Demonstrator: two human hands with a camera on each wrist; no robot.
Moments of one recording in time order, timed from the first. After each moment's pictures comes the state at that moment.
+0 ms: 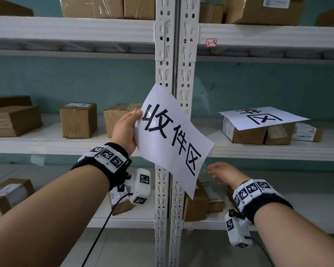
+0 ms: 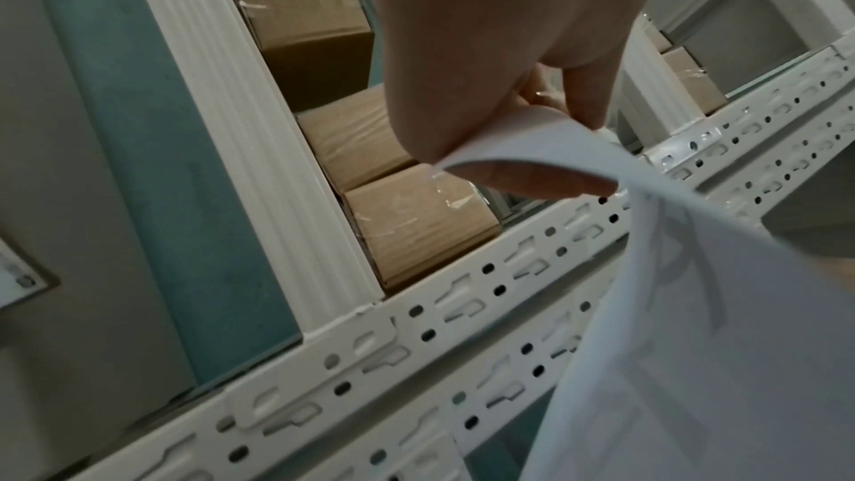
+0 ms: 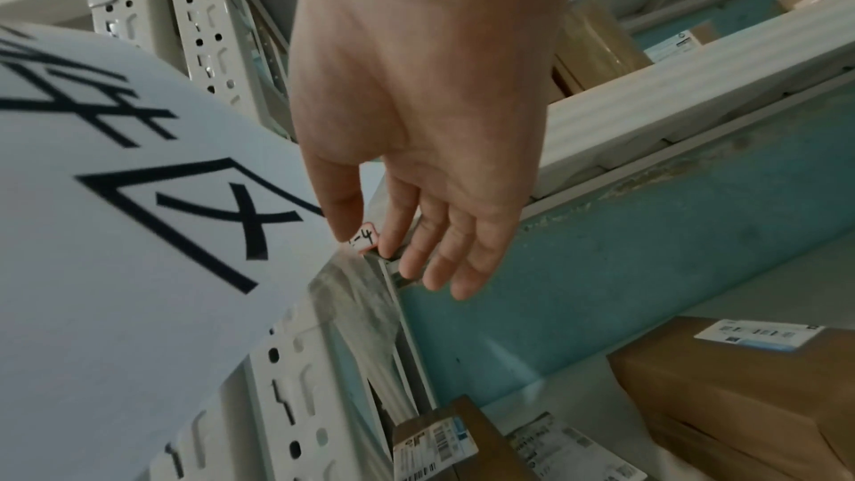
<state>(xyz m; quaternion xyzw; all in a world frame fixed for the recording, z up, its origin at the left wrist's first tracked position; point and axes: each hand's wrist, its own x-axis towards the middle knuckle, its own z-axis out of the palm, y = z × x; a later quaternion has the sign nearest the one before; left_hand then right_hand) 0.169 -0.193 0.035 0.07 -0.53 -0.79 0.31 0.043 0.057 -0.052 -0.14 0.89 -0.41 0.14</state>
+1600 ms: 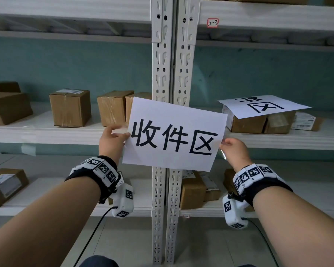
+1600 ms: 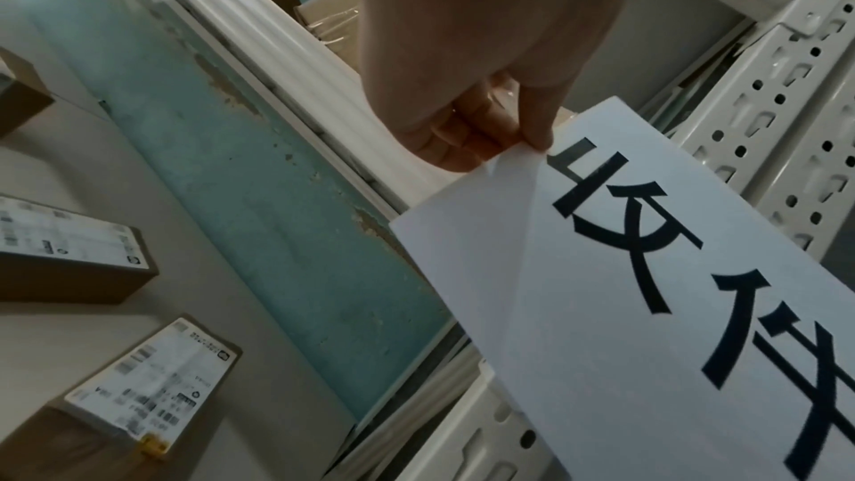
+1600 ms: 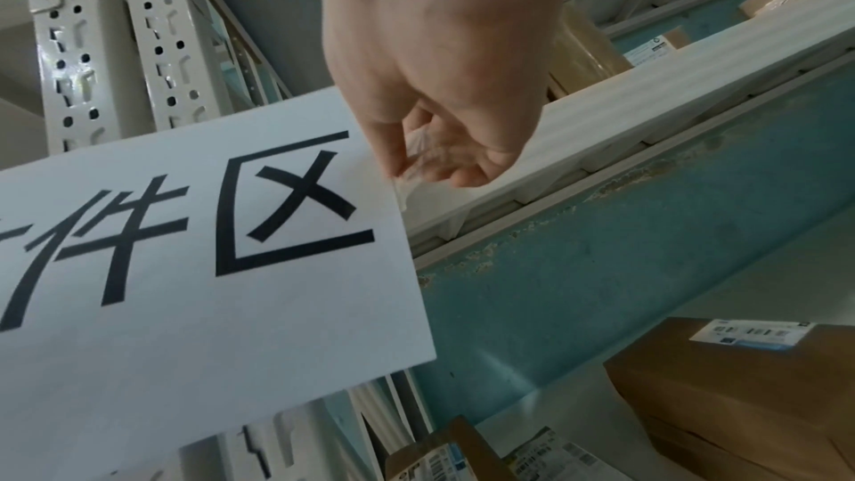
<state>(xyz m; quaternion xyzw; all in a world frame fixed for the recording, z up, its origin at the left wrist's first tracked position) 0.161 -0.233 -0.046 0.23 -0.65 -0.60 0.40 0.008 0.068 -0.054 -0.11 0.85 -0.50 -0.11</state>
